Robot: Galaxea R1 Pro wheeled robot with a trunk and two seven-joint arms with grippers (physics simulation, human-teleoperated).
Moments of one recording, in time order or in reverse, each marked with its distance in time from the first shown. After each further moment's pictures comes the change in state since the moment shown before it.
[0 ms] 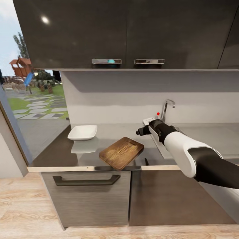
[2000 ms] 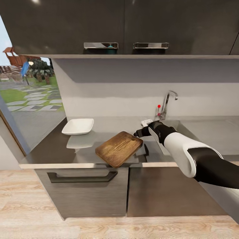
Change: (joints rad) left arm 0.000 0.000 0.000 0.000 0.000 0.000 0.000; right arm 0.000 0.001 0.000 0.030 0.000 -0.028 0.081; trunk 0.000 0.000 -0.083
